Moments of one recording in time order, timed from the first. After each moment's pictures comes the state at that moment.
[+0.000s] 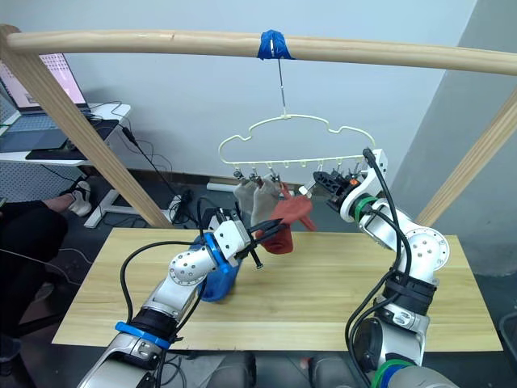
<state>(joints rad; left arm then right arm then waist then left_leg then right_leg) -0.41 0.33 -0.23 0.40 0.12 -0.70 -0.57 -0.66 0.01 -0.54 -0.16 1.03 1.27 -0.14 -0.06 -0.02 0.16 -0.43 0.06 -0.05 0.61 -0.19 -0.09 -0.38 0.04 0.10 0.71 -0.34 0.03</state>
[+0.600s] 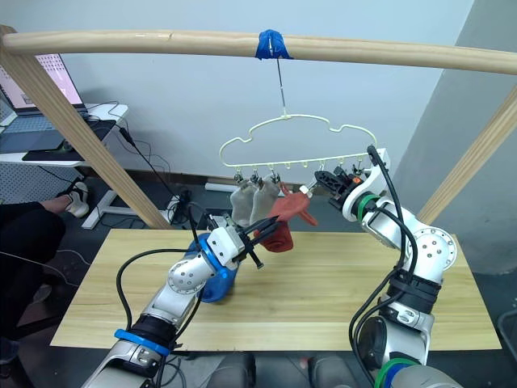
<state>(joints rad) -0.36 0.33 -0.23 0.39 0.13 -0.78 -0.49 -0.66 -0.04 -0.54 -0.12 1.22 1.23 -0.31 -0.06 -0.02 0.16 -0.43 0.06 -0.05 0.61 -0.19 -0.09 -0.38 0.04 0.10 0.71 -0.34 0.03</state>
